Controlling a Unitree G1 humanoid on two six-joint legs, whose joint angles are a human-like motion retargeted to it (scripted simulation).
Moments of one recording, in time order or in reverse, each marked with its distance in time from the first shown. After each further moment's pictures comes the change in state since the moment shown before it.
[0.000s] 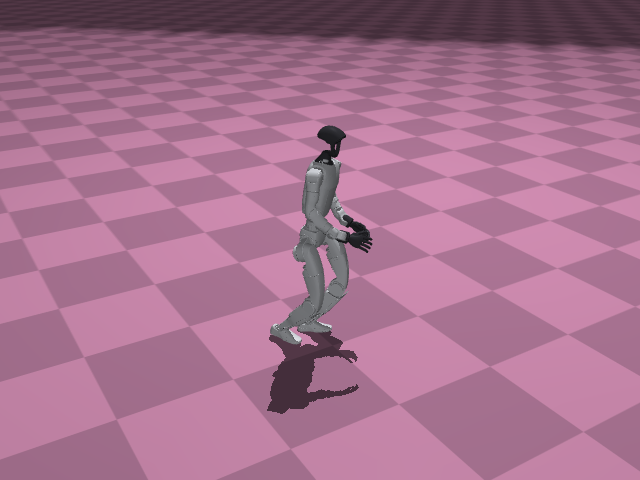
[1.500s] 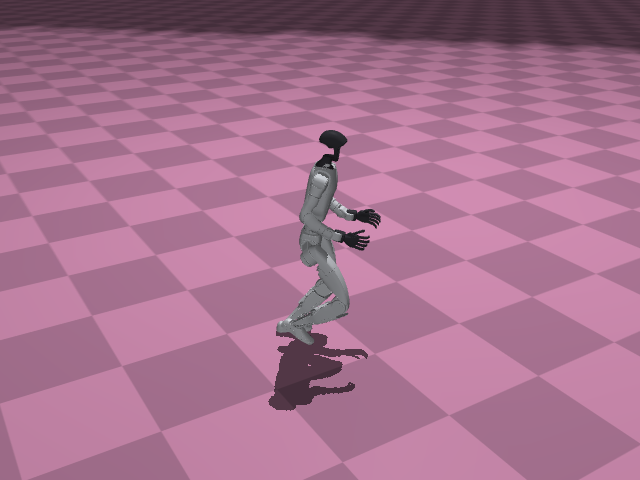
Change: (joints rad) left arm -0.112 -0.062 0.047 -0.301 -0.158 0.030 0.146; right arm 0.345 -0.047 -0.185 -0.413 0.374 -0.002 -0.002; waist -0.170 -0.028 0.015; left_leg 0.068 -0.210 -0.034 0.041 -0.064 0.113; right_leg -0.437 -0.198 0.039 0.618 0.195 -0.044
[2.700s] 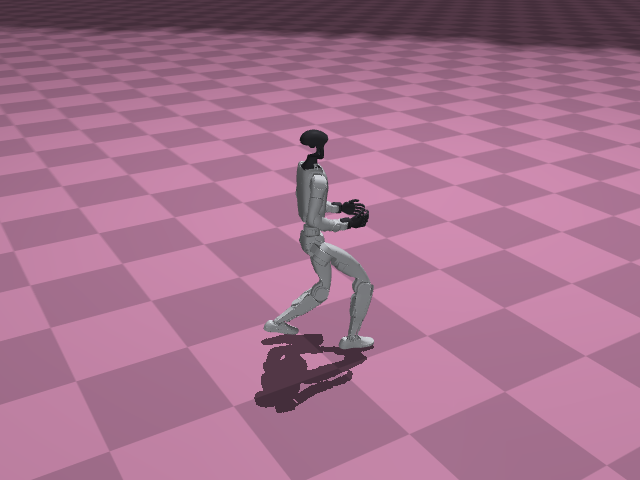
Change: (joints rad) left arm -0.002 0.035 -0.121 0.018 -0.222 -0.040 -0.390; right arm 0.091 -0.027 0.036 -0.220 0.282 0.004 0.189; waist 0.017 0.189 -0.003; left_leg 0.180 0.156 -0.208 0.286 0.036 -0.074; right_leg -0.040 0.284 0.089 -0.562 0.378 0.186
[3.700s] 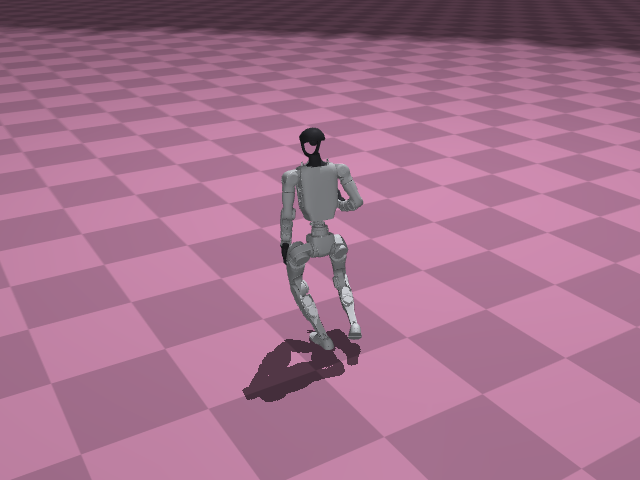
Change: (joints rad) left arm -0.044 -0.142 -0.024 0.851 0.232 0.114 -0.062; right arm -0.001 0.019 -0.360 0.045 0.039 -0.077 -0.080; waist -0.022 -0.059 -0.023; left_leg -0.419 -0.131 0.159 -0.132 0.162 0.016; right_leg 0.261 -0.382 -0.239 0.478 -0.144 0.029
